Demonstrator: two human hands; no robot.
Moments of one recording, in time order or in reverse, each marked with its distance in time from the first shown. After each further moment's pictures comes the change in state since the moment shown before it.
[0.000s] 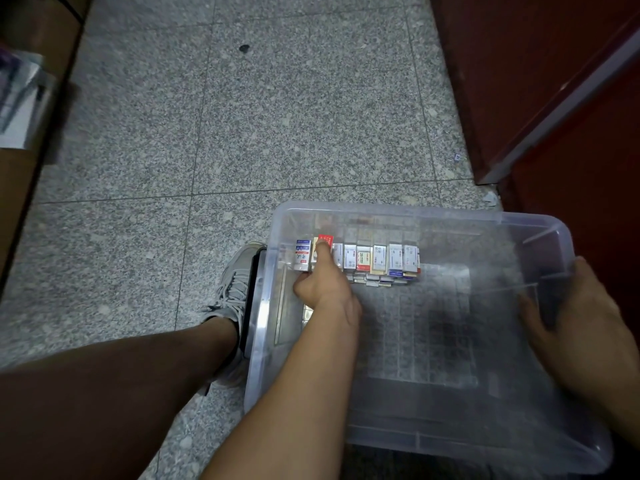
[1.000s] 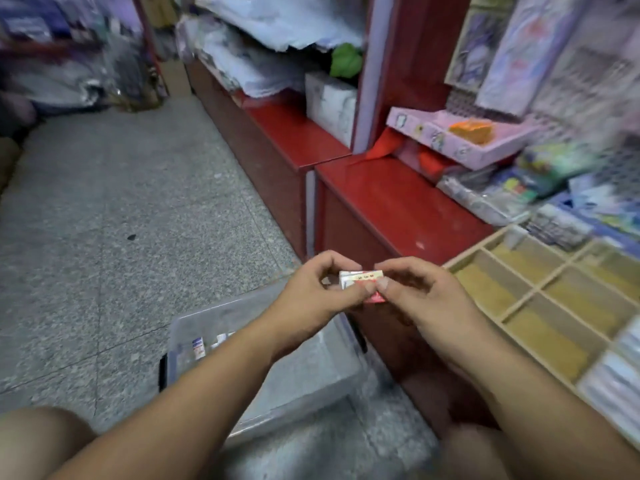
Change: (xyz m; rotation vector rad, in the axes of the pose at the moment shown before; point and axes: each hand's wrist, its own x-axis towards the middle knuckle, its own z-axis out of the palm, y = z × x) left_hand -0.366 0.059 -0.104 0.798 -1.632 0.595; right_hand -0.216 -0.008 -0.253 1.288 0.167 -0.185
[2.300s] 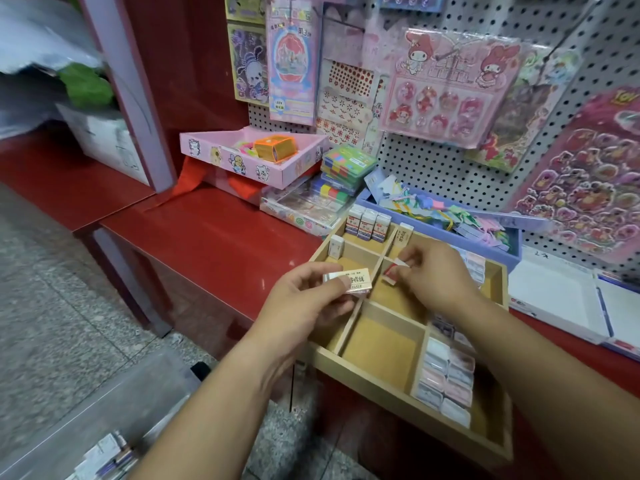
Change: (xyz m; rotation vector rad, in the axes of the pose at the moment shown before) left_hand 0.109 0.006 0.198 -0.260 -0.318 -0.289; right_hand 0.004 0.002 -0.255 -0.920 0.658 0.313
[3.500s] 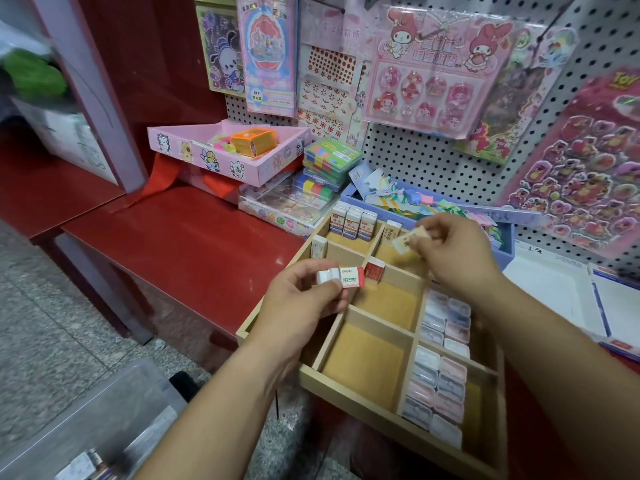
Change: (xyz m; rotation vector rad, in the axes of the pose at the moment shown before) left_hand 0.026 -0.014 0.025 0.036 0.020 0.103; right_hand 0.030 0.028 -0.023 0.279 0.172 0.025
